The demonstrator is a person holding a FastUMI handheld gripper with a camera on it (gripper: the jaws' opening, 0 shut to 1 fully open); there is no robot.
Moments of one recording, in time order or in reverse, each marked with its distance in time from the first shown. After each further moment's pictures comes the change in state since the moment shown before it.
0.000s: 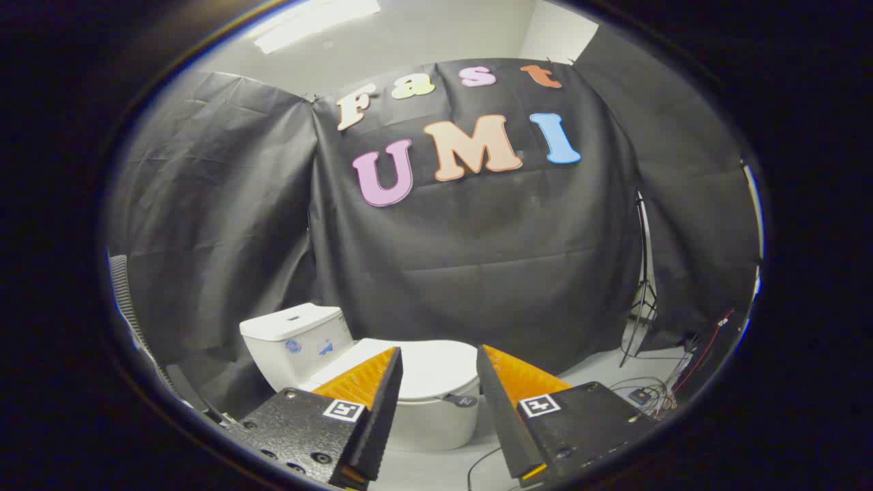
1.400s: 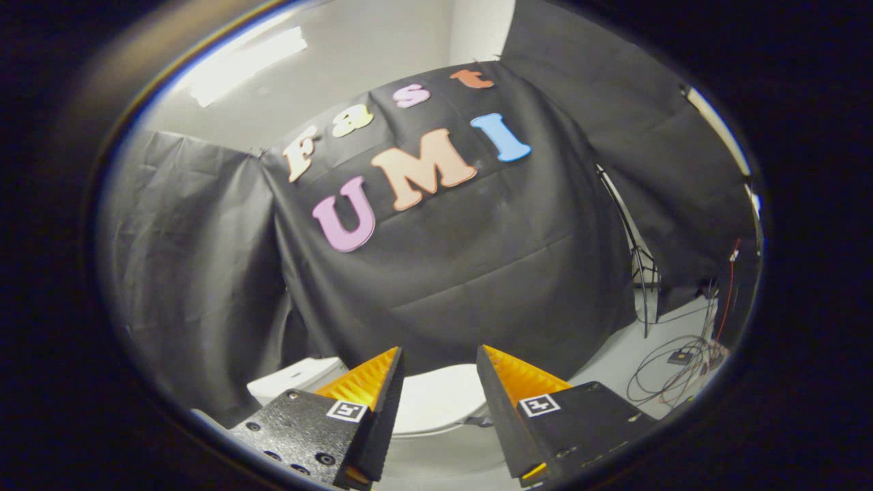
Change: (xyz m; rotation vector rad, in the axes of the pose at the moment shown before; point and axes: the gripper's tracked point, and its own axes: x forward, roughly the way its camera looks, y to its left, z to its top) arm 0.048 -0.022 0.036 0.341 -0.186 -0.010
